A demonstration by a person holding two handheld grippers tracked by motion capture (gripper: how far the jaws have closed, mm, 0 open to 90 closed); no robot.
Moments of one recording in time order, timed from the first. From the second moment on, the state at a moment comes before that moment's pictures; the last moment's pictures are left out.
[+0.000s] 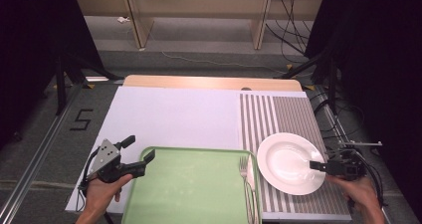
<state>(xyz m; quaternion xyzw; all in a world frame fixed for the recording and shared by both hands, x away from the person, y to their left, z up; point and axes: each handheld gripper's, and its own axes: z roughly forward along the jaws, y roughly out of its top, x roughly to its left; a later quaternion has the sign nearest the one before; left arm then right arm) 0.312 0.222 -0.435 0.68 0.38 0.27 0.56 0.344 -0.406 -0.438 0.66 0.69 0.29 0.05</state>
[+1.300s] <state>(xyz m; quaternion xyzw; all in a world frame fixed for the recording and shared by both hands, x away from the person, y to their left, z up) 0.313 0.221 -0.435 0.68 0.38 0.27 0.56 0.348 -0.421 -0.466 0.68 0.64 0.35 -0.07</state>
